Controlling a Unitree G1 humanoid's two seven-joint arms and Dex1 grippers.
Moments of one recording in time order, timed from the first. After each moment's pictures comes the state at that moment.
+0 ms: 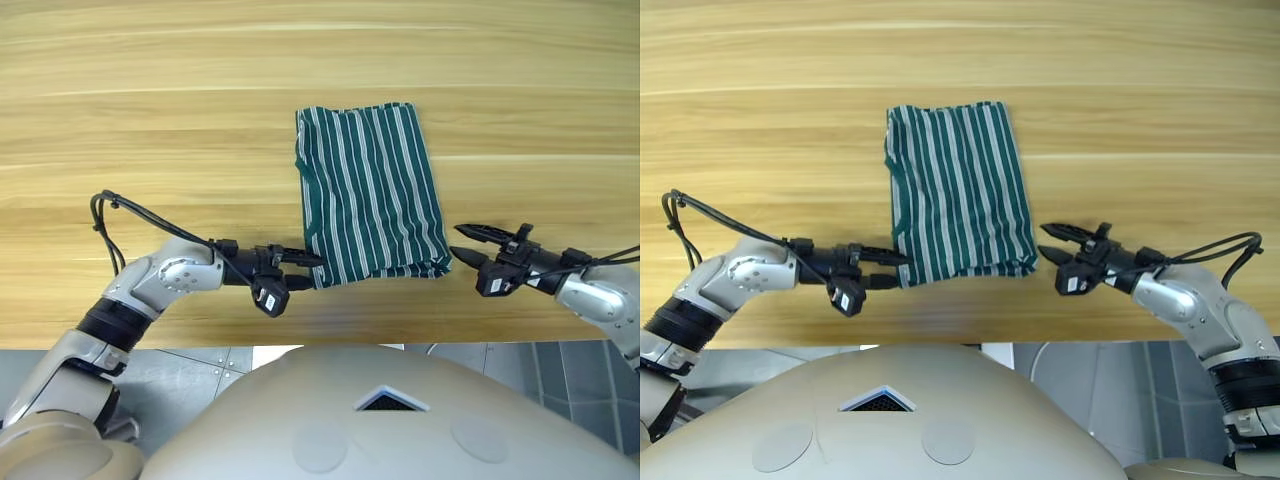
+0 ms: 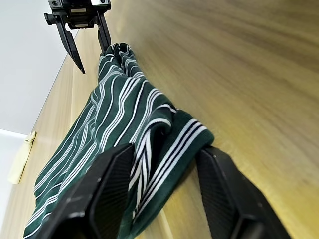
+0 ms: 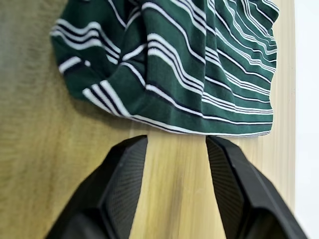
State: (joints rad) left arm -0.03 0.77 -0.56 0.10 0.34 -0.89 -0.73; right arm 0.34 -1.00 0.14 0.04 -0.45 -0.73 0.41
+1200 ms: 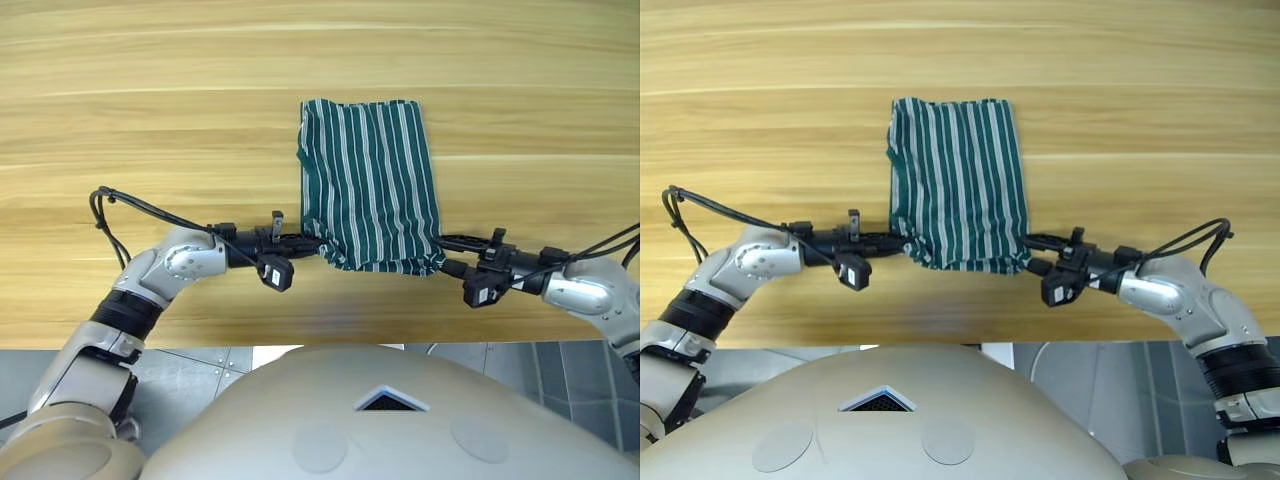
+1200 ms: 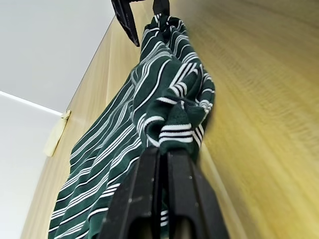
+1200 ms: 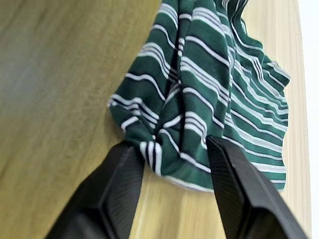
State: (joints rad) left arm -0.07 0.68 -0.50 0.22 0.37 -0.89 -0.62; right arm 0.24 -0.99 0.25 0.05 -0.41 -0.83 0.50
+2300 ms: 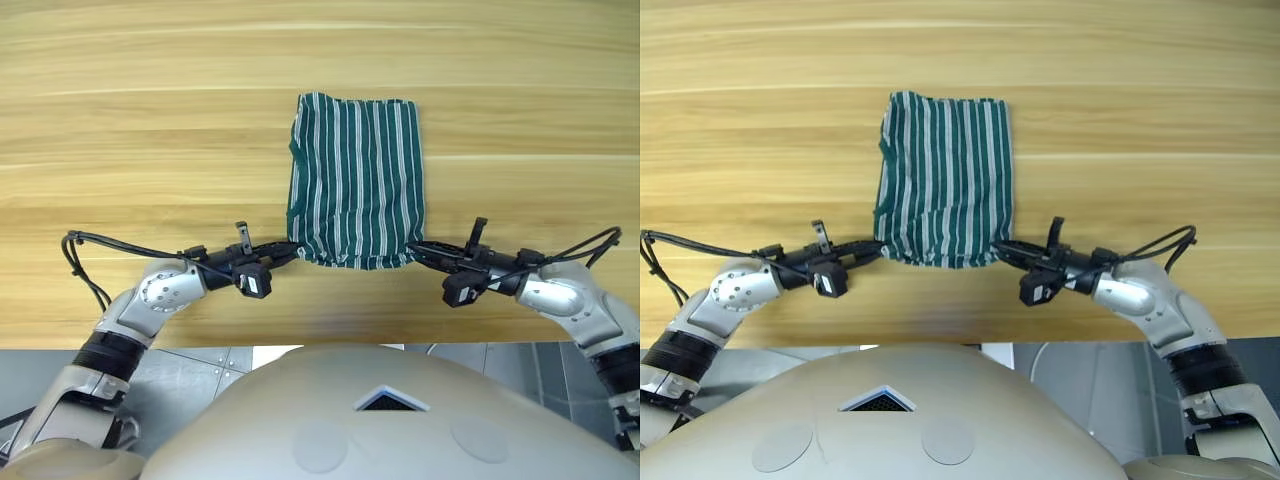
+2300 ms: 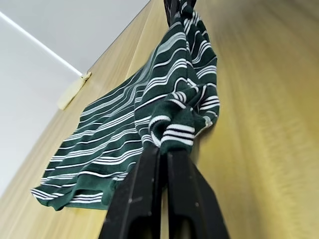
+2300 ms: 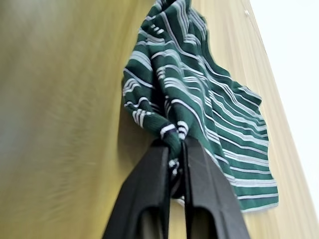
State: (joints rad) left arm 0.23 0.73 -0.38 0.09 0.21 -0.82 -0.57; right arm 0.31 -0.91 0.24 -0.03 -0.28 -0.80 0.50
